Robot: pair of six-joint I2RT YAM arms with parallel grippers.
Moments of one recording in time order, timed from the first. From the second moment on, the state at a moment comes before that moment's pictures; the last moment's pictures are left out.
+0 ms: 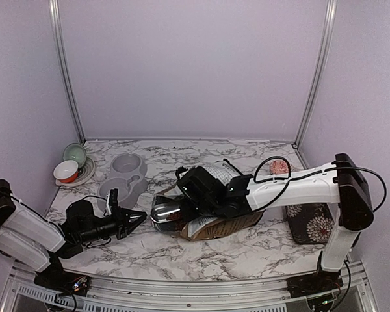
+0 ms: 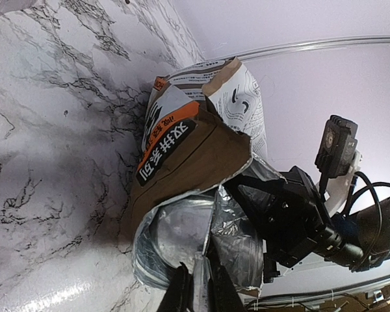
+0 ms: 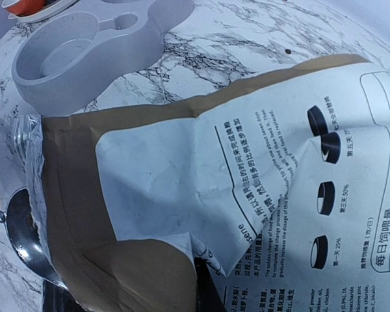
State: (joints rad) left arm -0.80 1.36 0.10 1.08 0.19 -1.27; right arm 1.13 1.82 1.28 -0.29 0.38 0.45
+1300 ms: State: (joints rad) left arm -0.79 1.19 0.09 1.12 0.19 -1.29; right arm 1.06 1.70 1.21 -0.30 0.40 0.41
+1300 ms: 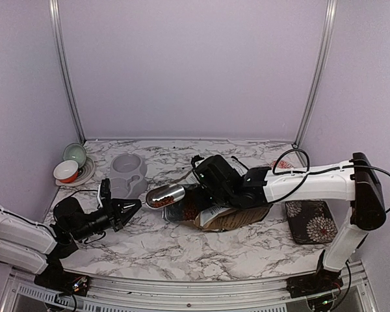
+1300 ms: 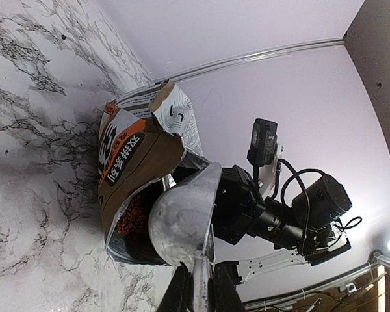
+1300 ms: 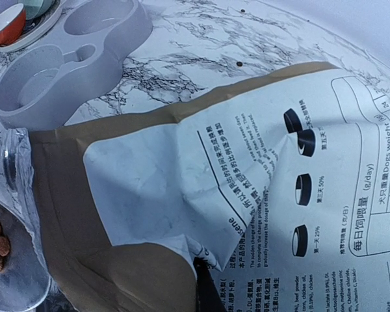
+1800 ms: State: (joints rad) left arm -0.76 0.90 0.08 0.82 0.14 -1.24; right arm 1.06 1.70 1.20 -0.29 0.40 0.41
